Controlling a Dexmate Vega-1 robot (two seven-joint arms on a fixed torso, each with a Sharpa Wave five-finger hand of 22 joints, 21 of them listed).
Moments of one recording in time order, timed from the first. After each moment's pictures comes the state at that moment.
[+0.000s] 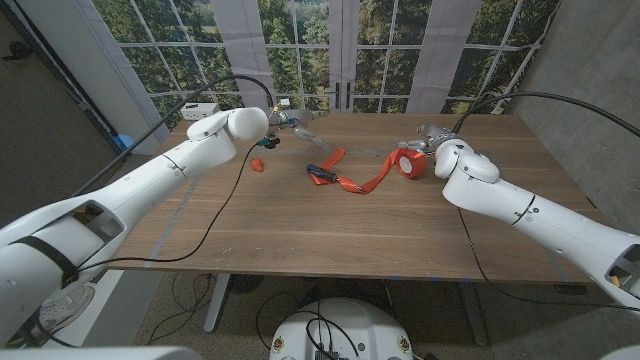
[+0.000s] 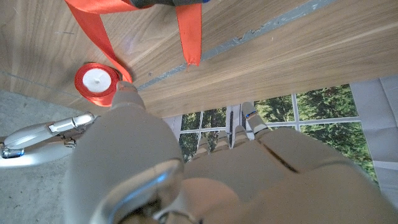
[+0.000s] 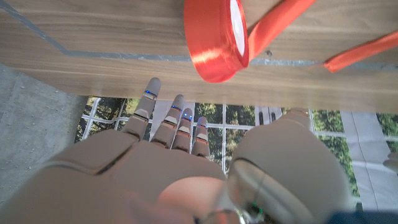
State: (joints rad) left arm 0.39 0.73 0.74 -1.61 0.30 0.12 -0.35; left_hand 0.81 0.05 0.03 0.04 0.23 -0.16 -0.04 0.18 0.18 -0.17 0.10 0.19 0.23 -0.16 0.17 0.18 0.20 -0.18 0.18 0.70 0.18; right arm -0.61 -0.81 -0.74 -2.02 -0.28 -1.02 0.00; right_hand 0.60 -0.05 -0.18 0.15 0.34 0.17 -0.06 0.20 0.20 0.22 0.03 0.19 0.32 0.31 -0.02 0.20 0.45 0.17 0.20 0.69 0.17
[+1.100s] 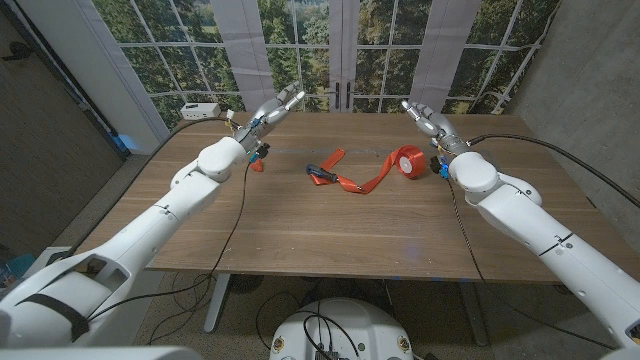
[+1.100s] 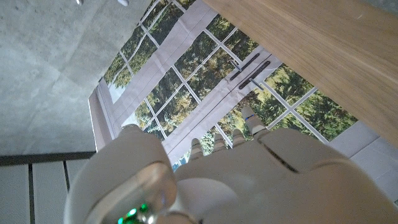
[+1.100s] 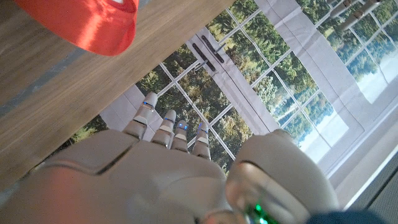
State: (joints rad) left arm 0.67 0.60 0.45 -1.41 -0.34 -0.30 -0.10; left_hand 0.48 0.17 0.00 0.17 0.20 -0.11 -0.16 0.18 0.17 -0.17 0.00 0.20 0.18 -0.17 0.06 0.19 0.19 -0.17 0.09 0.59 0.18; right arm -0.95 -0.70 -0.33 -1.92 0.25 -0.25 -0.29; right_hand 0.41 0.08 -0.23 0.16 0.31 0.10 -0.11 0.19 0.19 0.05 0.02 0.19 0.24 0.08 0.03 0.19 0.37 0.06 0.10 0.53 0.17
